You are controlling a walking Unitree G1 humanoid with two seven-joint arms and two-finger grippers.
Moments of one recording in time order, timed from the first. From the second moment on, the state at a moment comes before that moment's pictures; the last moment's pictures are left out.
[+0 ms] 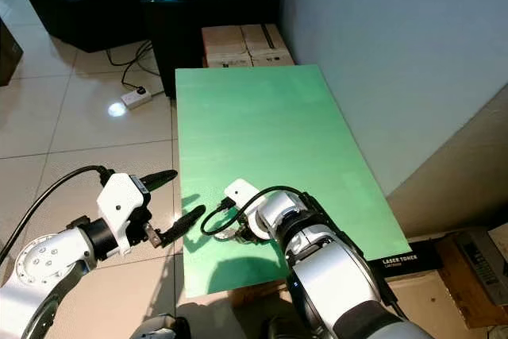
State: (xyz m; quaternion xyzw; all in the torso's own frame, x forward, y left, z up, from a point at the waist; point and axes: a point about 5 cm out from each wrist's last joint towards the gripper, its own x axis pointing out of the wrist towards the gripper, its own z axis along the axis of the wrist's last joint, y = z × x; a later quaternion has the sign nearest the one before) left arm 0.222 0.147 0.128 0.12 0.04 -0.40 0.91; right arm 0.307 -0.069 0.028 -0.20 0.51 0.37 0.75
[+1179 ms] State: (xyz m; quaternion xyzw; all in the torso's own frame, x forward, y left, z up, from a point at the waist) left arm 0.221 0.145 0.128 0.10 0.04 -0.42 0.90; right arm 0.311 -0.060 0.034 -0.14 0.49 0.37 0.78
